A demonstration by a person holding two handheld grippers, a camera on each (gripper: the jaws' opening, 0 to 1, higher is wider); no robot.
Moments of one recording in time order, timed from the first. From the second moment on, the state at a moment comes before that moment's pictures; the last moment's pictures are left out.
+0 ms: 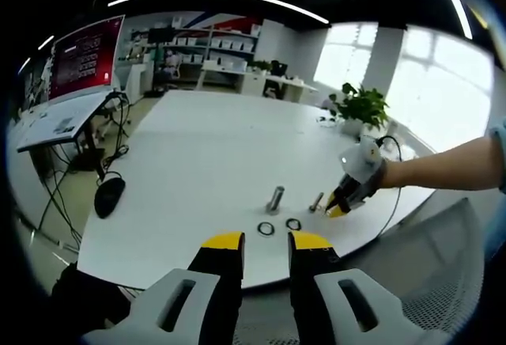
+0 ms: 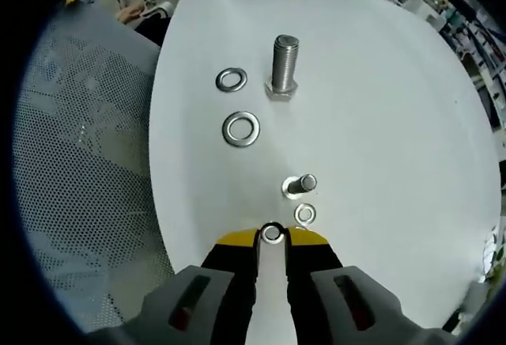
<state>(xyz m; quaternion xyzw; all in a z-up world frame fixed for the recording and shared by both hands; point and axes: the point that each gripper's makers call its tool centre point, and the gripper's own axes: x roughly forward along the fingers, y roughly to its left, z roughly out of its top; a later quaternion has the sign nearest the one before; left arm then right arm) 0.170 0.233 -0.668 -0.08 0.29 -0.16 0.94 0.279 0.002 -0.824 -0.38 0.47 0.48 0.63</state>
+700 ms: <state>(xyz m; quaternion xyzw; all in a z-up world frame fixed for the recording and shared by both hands) 0.170 0.233 -0.669 -0.08 0.29 -0.16 0.94 0.299 0.010 -0.781 -0.35 0.44 0.48 0.68</state>
